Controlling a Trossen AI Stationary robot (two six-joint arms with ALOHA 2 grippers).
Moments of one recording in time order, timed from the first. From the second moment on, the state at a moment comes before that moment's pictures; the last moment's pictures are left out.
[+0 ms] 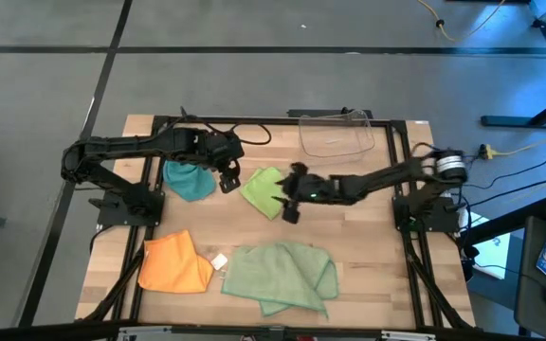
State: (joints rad) left arm 0.19 1.37 1.25 -0.96 -0.22 -0.18; right arm 0.02 1.75 0.93 0.24 0.27 0.03
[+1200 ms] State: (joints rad) left arm 0.19 1.37 1.25 -0.93 -0.22 -0.18; right arm 0.12 1.91 1.19 -1.00 0.18 -0.29
